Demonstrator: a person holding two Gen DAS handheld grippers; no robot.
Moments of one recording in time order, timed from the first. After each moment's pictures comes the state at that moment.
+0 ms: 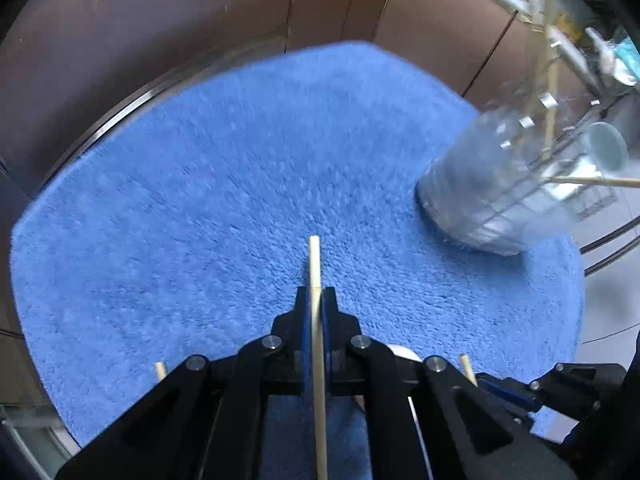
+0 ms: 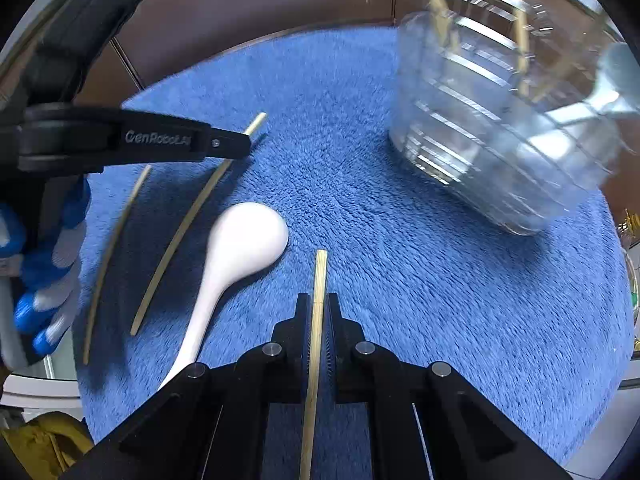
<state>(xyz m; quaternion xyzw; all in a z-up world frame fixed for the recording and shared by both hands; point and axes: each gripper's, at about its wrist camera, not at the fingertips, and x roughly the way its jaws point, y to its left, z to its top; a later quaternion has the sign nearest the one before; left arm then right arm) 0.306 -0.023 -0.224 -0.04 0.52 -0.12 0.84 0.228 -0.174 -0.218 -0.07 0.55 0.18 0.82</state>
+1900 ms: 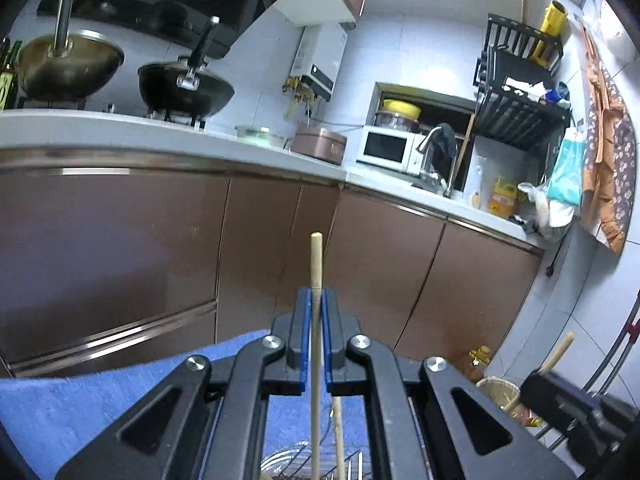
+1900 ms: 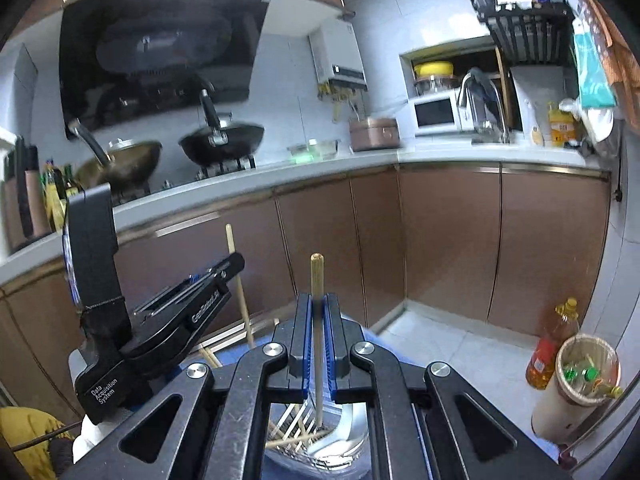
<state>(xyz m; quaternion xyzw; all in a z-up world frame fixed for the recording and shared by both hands) 0.361 -0.139 -0.062 -0.10 0.14 -0.13 0.98 0.268 -0.284 -0.053 0.06 0.18 0.08 0.98</state>
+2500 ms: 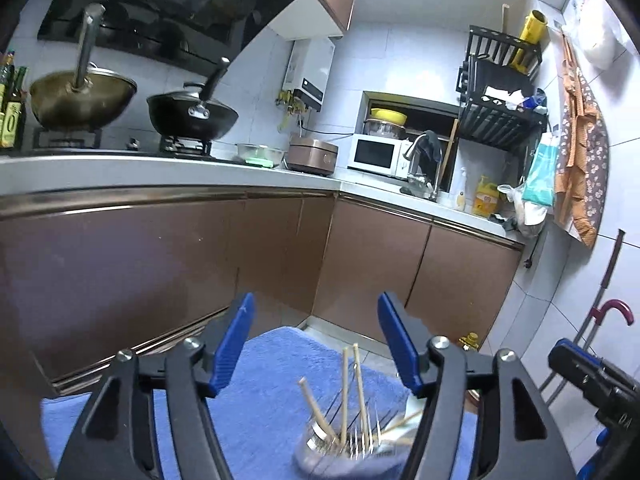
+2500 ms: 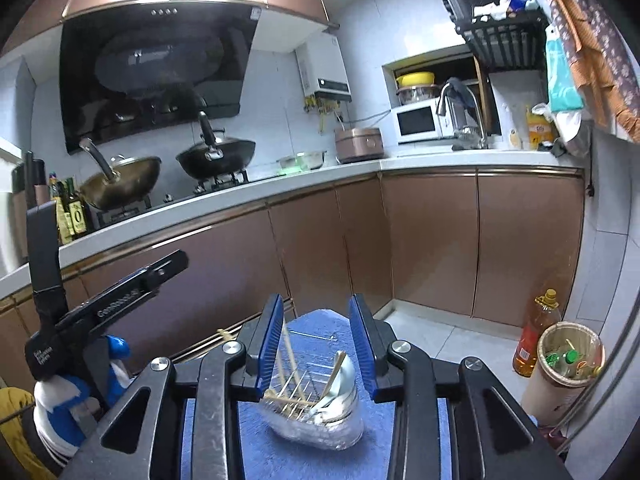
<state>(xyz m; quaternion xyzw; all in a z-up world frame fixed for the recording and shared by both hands) 0.260 -0.066 -0.005 -0.08 0.13 -0.15 0.98 0.169 -0.294 -0.013 0.07 0.14 0.06 0.99</state>
